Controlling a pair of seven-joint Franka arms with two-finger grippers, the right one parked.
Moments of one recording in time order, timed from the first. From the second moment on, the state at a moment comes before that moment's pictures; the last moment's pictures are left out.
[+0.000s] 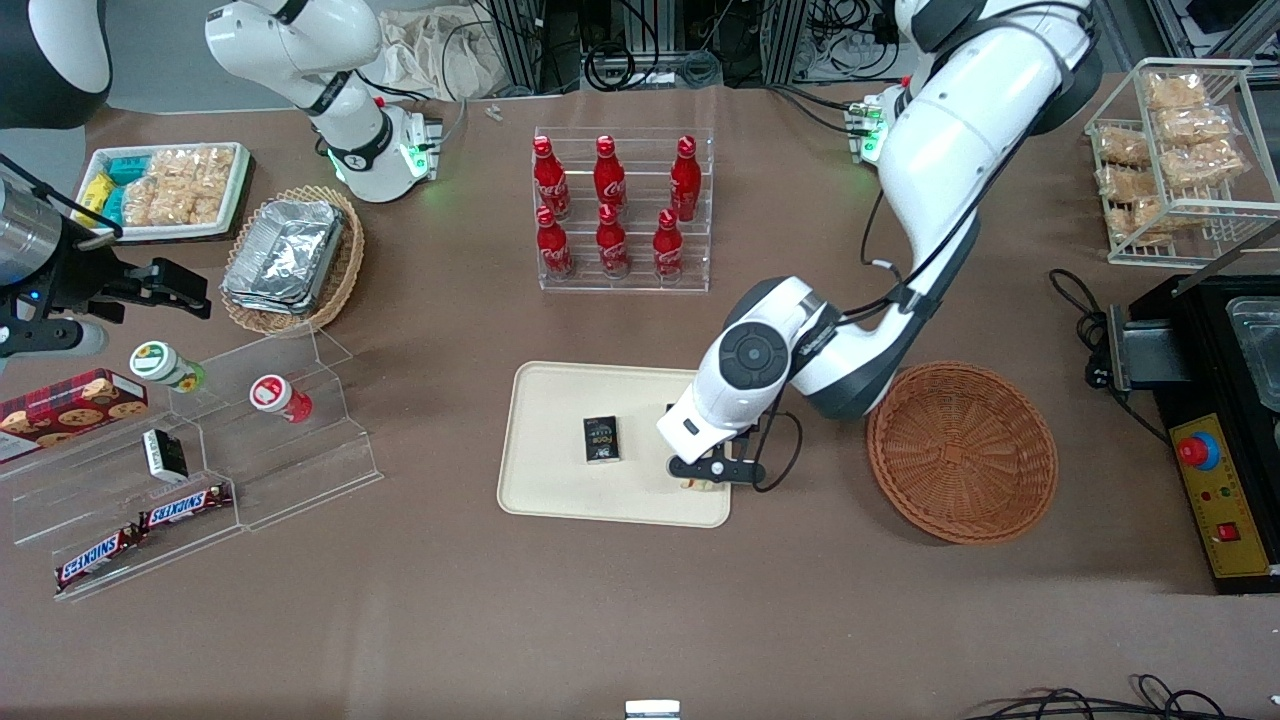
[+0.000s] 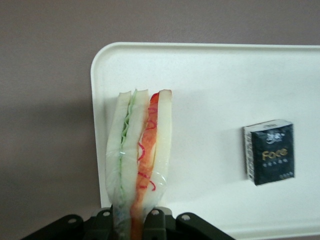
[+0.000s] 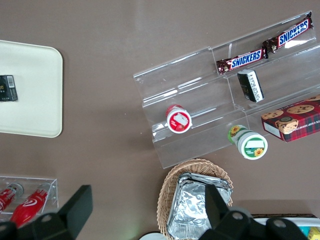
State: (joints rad) arm -0.24 0.84 -0.51 -1.37 0.32 2.15 -0.68
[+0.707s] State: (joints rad) arm -0.24 0.87 -0.50 -1.35 0.33 2.16 -0.68
